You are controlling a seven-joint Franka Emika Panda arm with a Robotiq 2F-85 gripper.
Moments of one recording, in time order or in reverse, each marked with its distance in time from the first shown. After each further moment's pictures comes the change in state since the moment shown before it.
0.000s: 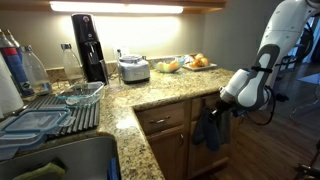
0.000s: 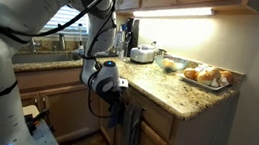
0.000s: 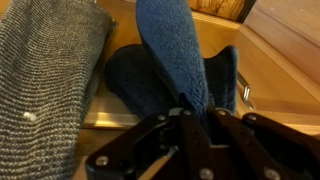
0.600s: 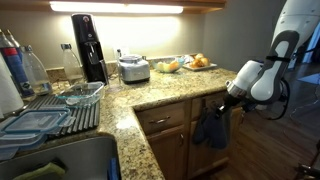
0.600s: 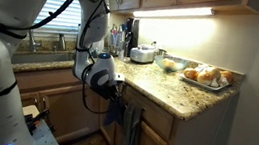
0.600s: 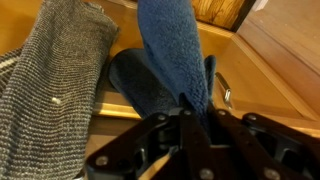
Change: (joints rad) arm -0.031 -0.171 0.029 -0.165 -0.031 -0.011 0.001
